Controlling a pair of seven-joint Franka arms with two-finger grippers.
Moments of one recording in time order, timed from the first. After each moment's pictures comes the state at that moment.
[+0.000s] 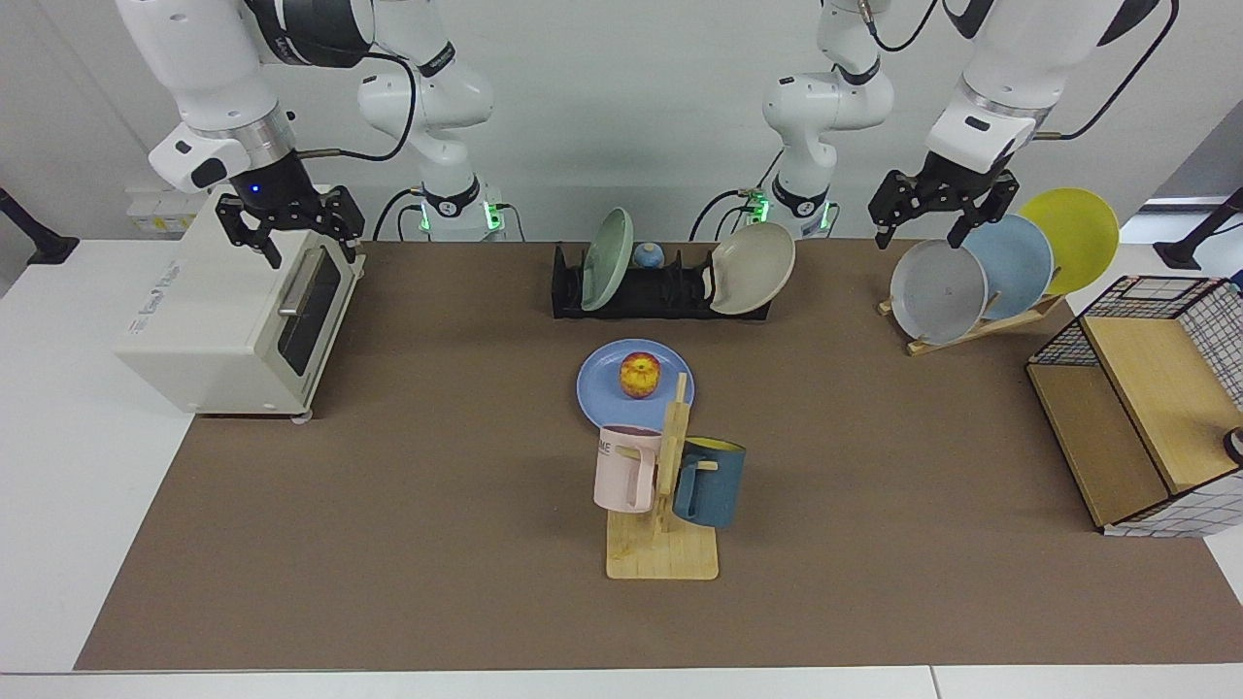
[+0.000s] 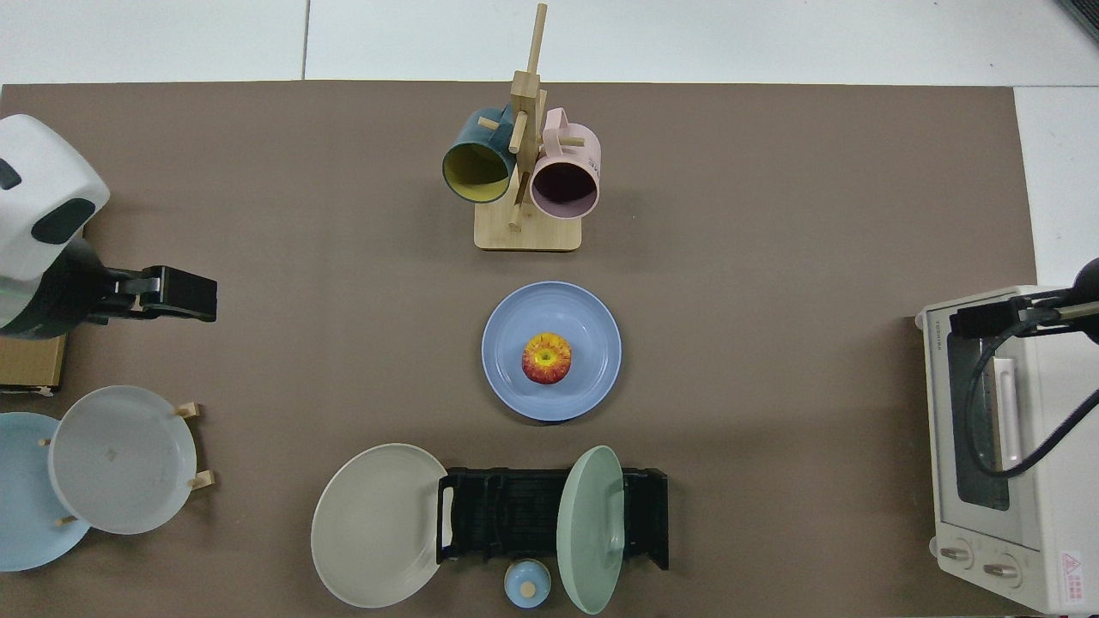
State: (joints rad) left arm 0.02 -0.03 -0.16 -1.55 -0.02 1.52 -0.11; right arm 0.11 -0.13 -0.15 -1.78 -0.02 1.69 -0.13
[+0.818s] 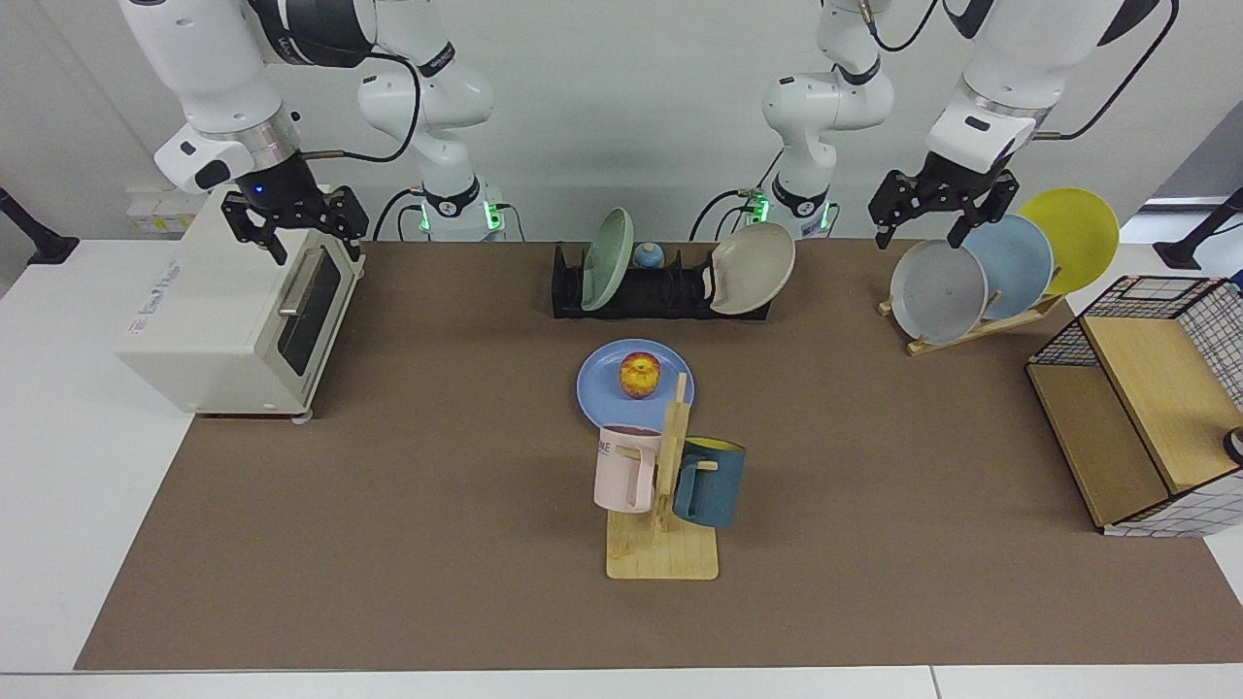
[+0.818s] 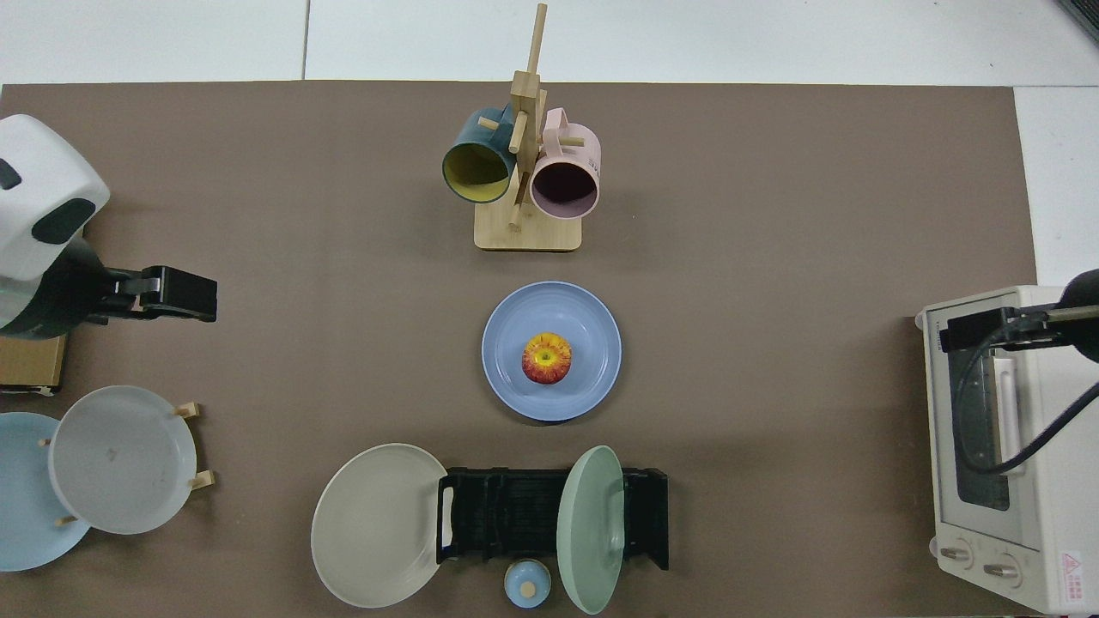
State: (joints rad) left arm 0.02 -0.03 -0.16 -1.55 -0.02 1.52 -0.11; right arm 0.11 -0.13 -0.15 -1.78 0.00 1.61 -0.04
